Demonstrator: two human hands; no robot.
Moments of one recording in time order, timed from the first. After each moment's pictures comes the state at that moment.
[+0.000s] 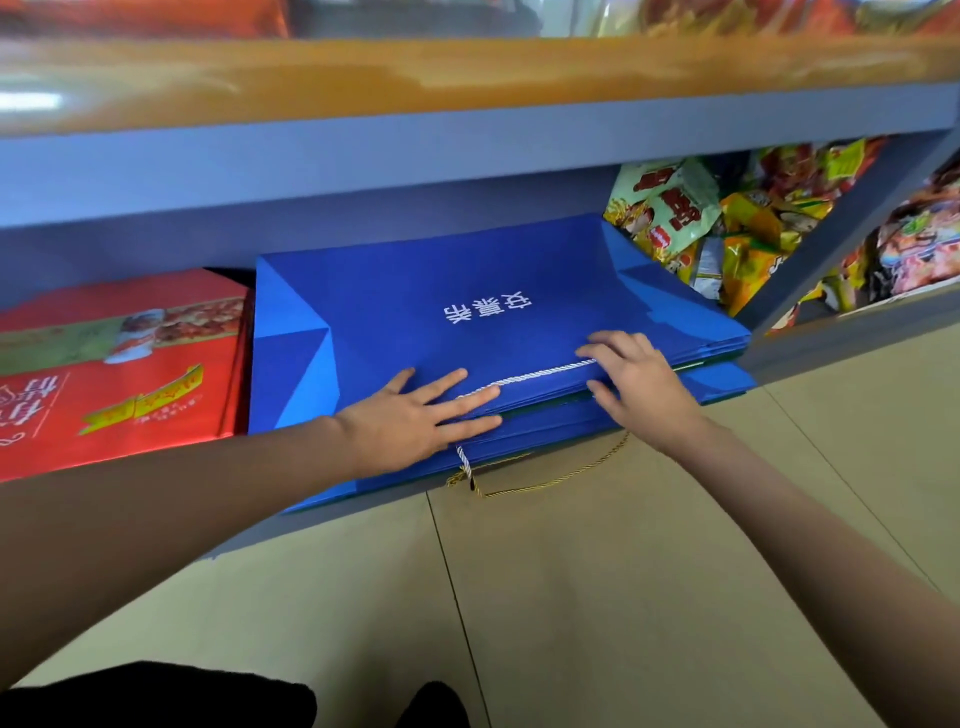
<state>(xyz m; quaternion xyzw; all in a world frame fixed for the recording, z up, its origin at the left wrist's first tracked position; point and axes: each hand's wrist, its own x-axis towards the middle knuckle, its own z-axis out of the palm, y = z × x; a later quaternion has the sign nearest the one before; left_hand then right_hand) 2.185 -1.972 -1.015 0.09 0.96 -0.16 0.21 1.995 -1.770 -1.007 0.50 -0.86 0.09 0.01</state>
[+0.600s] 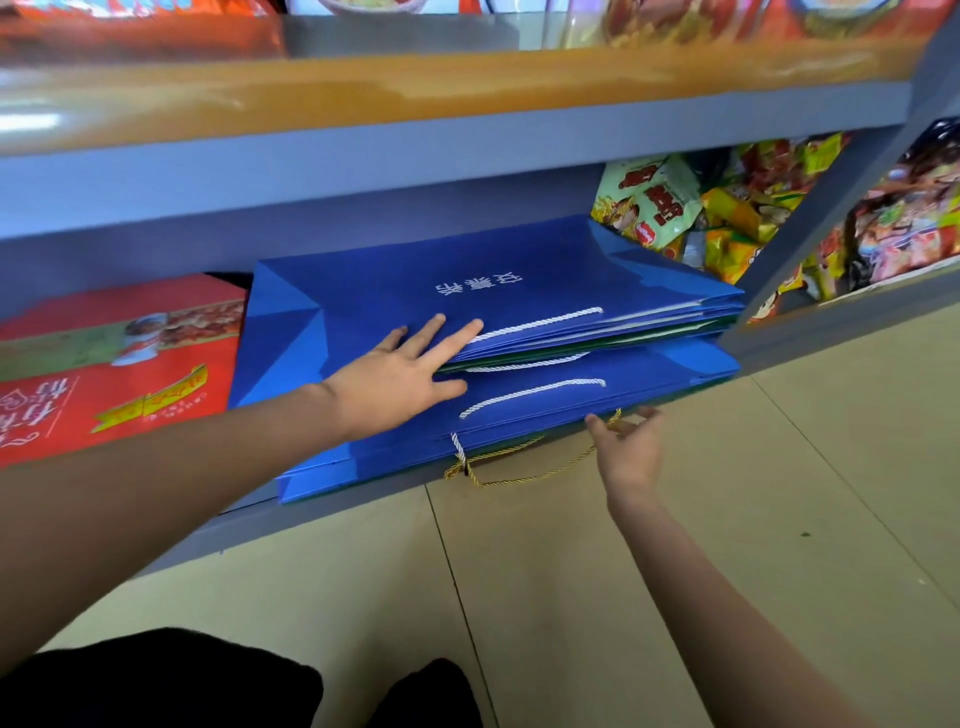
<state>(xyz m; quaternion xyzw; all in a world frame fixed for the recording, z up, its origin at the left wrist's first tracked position) 2.180 -1.971 -0.982 0.04 0.96 -0.22 0.15 2.060 -1.760 -1.048 -0.09 -0.85 0.50 -0.13</state>
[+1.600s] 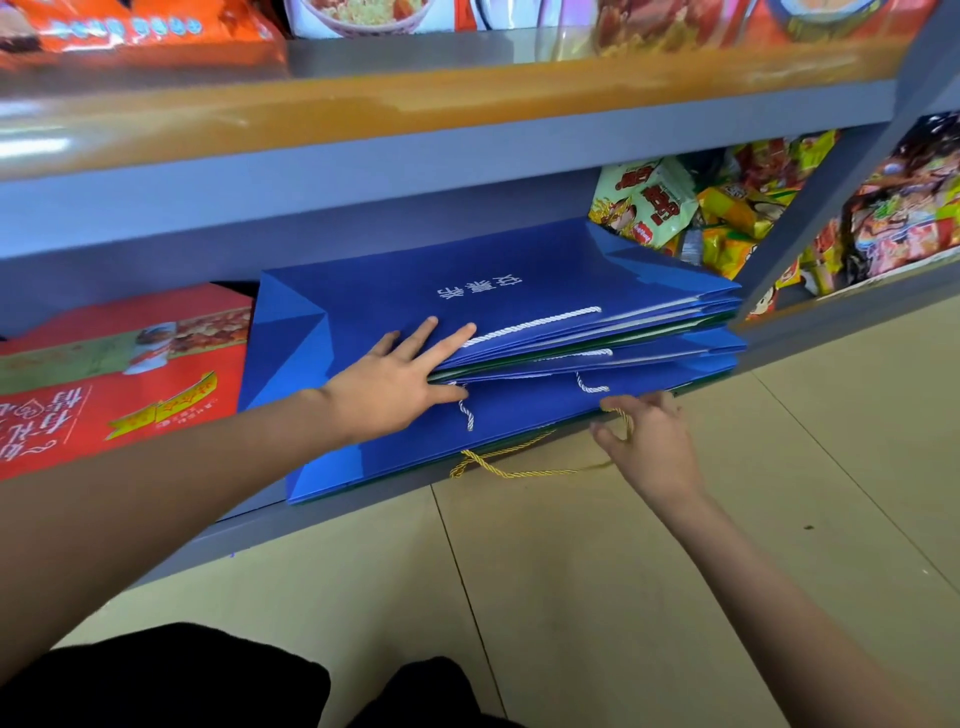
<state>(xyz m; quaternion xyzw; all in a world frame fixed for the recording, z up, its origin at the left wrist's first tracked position) 2.188 -1.976 -0.979 0.04 0.96 -0.22 0.14 2.059 -1.732 -1.018 0.23 -0.94 0.24 -0.06</state>
